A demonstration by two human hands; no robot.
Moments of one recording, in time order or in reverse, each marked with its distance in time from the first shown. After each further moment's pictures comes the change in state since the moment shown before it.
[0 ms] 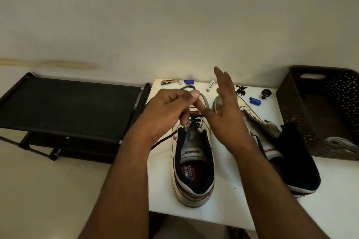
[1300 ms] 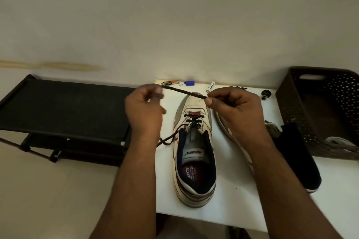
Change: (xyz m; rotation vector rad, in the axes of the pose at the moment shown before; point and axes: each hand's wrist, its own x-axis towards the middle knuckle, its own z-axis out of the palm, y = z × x) left_hand 0.014 -0.033 -0.005 -0.207 0.791 -0.116; right_hand -0.002 -0.024 -0.018 0.326 0.104 0.019
